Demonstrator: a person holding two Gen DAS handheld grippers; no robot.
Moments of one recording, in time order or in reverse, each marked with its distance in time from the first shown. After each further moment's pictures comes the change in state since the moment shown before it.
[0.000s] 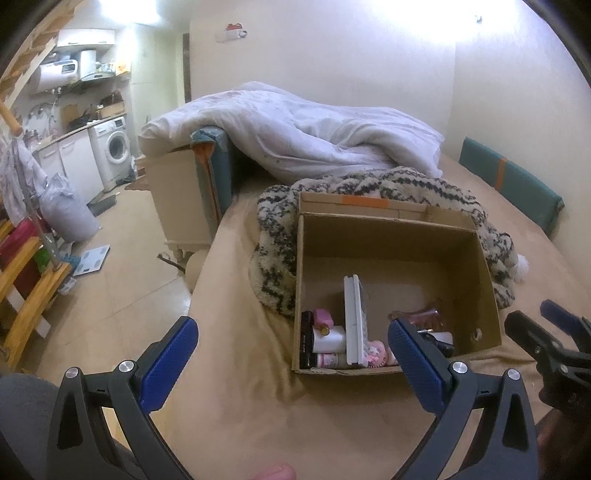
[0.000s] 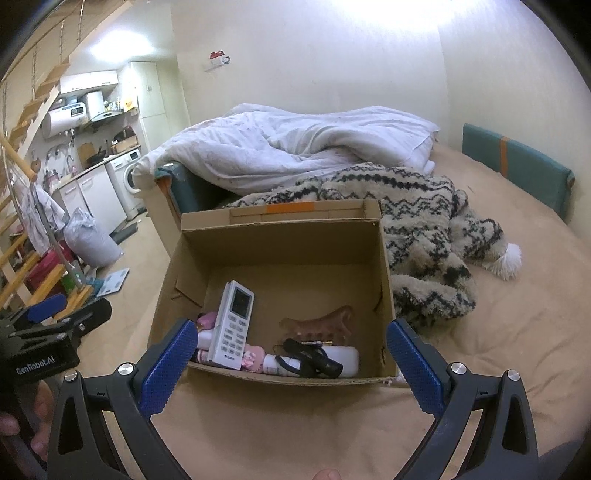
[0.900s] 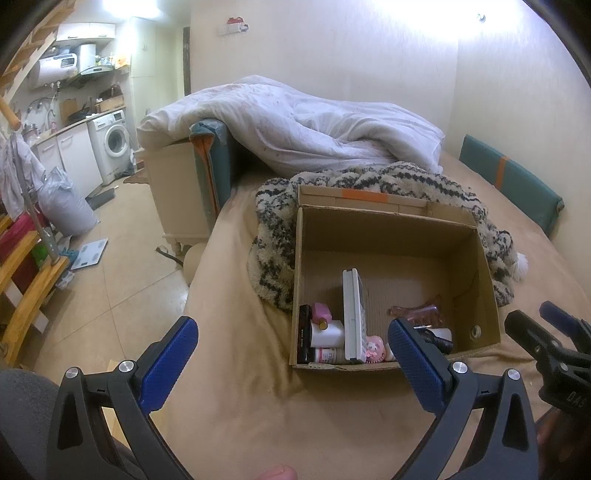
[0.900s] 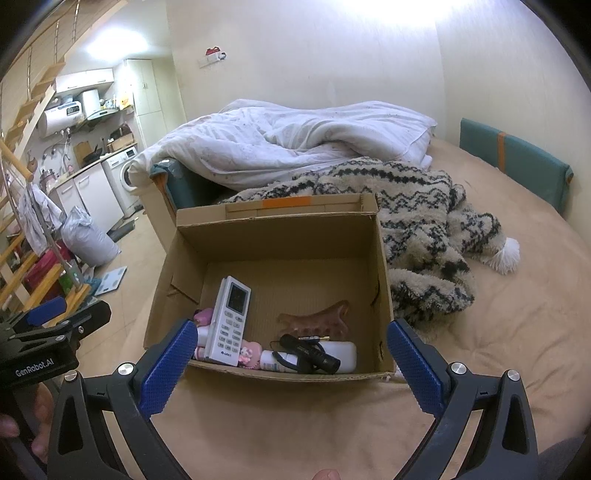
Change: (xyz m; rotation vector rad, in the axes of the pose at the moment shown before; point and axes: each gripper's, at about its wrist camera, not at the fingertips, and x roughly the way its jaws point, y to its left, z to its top) left arm 0.002 0.001 0.001 -0.011 0.017 -0.004; right arm 0.002 -0.002 0.000 0.006 0.013 -0.005
